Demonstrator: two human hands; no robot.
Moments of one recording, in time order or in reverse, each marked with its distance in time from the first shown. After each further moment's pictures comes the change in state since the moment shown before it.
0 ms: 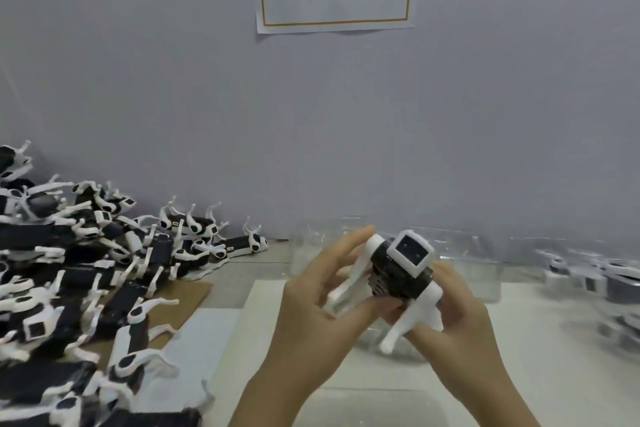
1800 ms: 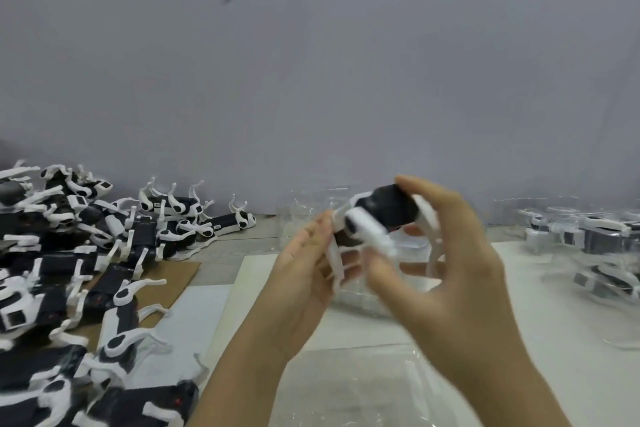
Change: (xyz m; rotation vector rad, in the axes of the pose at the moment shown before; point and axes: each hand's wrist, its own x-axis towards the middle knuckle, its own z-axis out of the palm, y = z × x) left_hand 0.010 -0.005 -0.001 -0.612 0.047 -0.613; right_hand -0.005 -0.067 0.011 -0.263 0.142 -0.071
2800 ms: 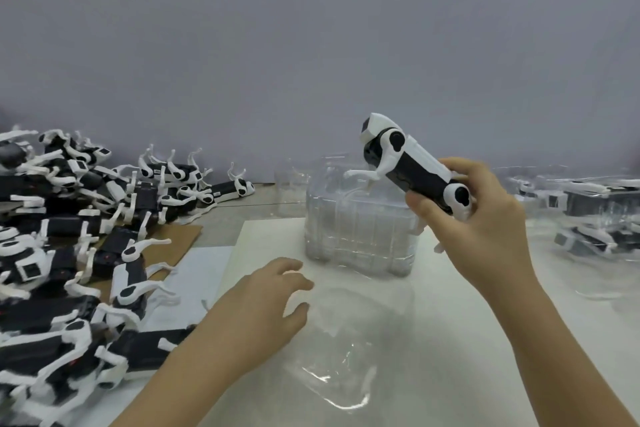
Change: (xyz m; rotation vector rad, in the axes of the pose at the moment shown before) left_hand -0.058 -0.012 -0.061 1.751 -0.172 0.047; right_hand 0.008 0.053 -0.029 -0.141 0.053 0.239
